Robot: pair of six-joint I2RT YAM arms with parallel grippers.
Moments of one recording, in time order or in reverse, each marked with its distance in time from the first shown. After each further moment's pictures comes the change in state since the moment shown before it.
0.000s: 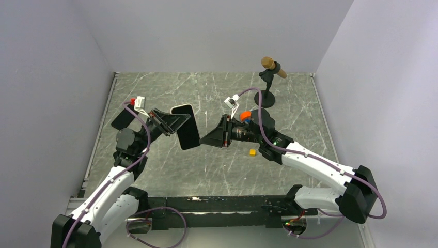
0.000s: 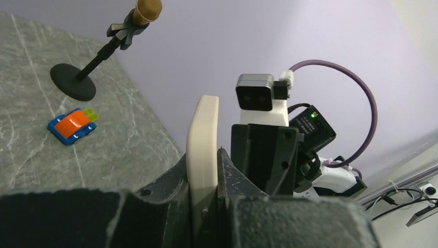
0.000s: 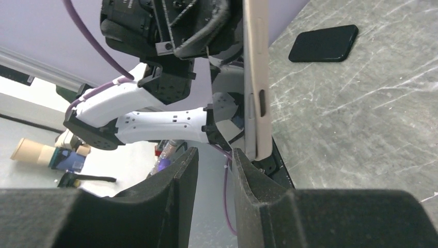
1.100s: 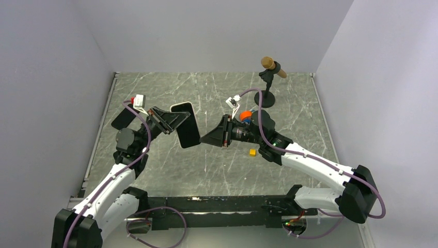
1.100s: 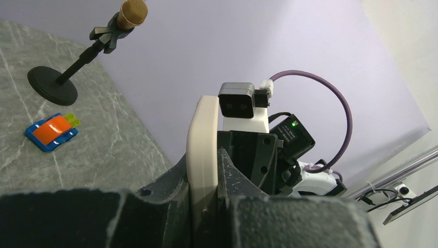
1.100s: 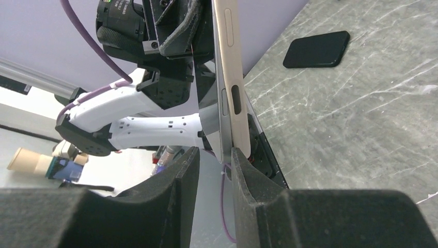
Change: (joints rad) left arm 0.011 0.049 -0.003 0.102 0.020 -0.087; right arm 0.000 -0.002 -0.028 0.050 0.032 0.013
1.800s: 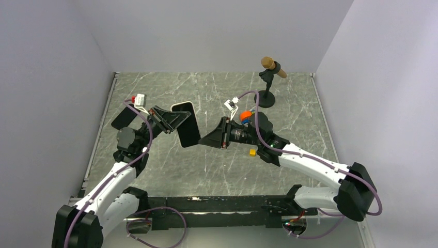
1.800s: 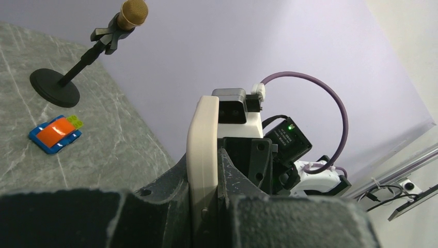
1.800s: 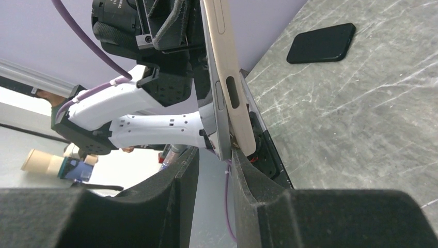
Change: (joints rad) left arm 0.002 0.023 0.000 0.022 0.012 0.023; right arm 0.006 0.018 -0.042 0.063 -0.003 0.035
